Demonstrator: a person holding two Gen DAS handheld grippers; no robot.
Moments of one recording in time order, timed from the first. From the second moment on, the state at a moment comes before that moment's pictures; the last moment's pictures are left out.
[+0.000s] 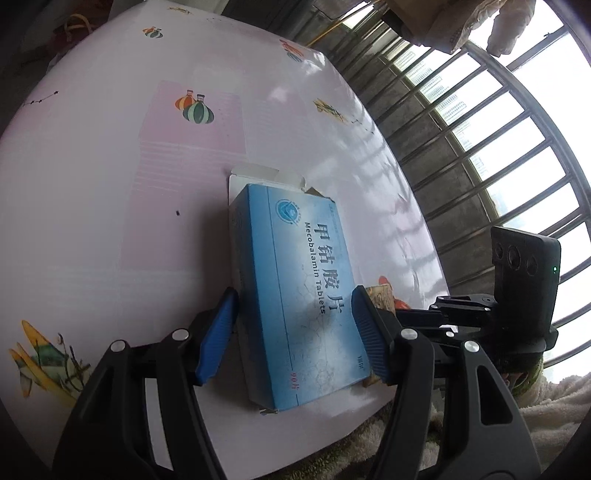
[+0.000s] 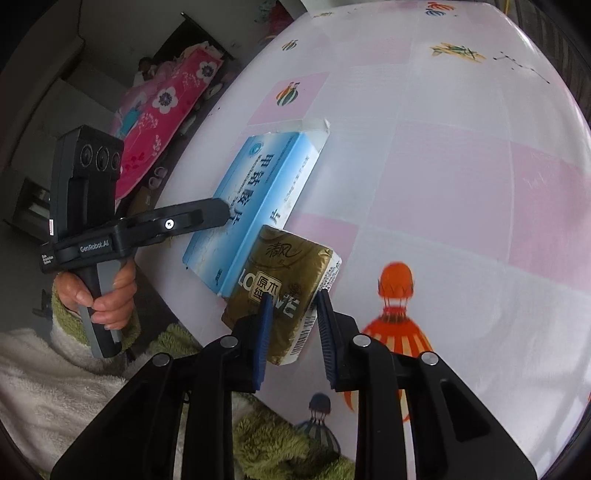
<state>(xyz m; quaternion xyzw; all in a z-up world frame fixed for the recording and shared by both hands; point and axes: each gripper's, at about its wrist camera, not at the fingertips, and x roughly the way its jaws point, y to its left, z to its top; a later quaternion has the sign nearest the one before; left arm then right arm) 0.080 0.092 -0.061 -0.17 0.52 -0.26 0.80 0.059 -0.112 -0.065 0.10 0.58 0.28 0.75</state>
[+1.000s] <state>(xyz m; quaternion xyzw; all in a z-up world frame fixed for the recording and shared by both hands) 0.064 0.093 -0.063 -0.09 0.46 -0.20 0.86 0.049 -0.125 -0.056 0.17 0.57 0.21 0.78</state>
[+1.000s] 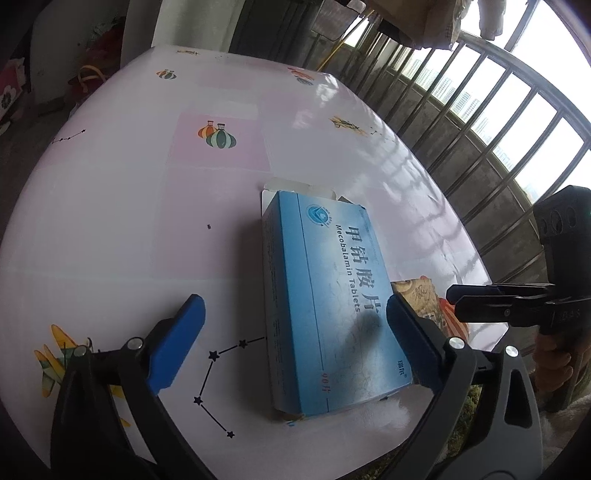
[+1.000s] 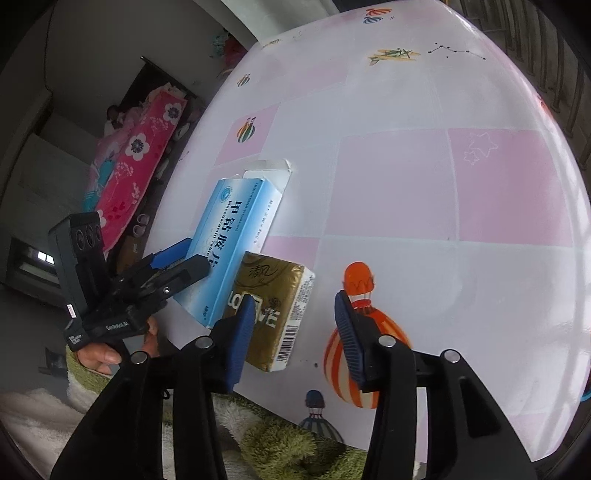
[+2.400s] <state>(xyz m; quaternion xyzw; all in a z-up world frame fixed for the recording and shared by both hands) 0.059 0.082 -0.042 -0.10 0.44 -0.23 0.86 0.055 -0.126 -0.059 0.08 0.55 0.12 0.82</state>
